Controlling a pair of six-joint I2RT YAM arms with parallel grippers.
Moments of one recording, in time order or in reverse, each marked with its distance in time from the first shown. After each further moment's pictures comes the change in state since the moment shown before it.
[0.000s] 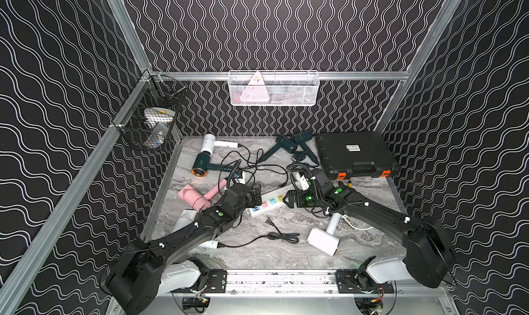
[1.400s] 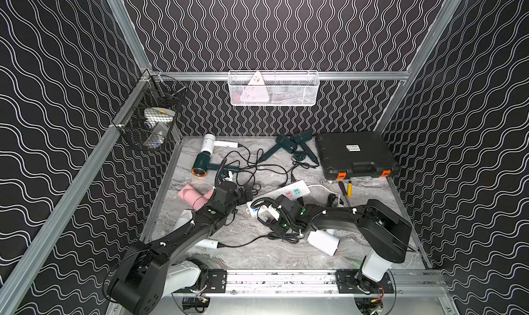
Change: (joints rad) left arm 0.162 -0.006 -0.060 0.053 0.122 -0.093; right arm 0.324 0.308 -0.052 0.256 0.193 -0.341
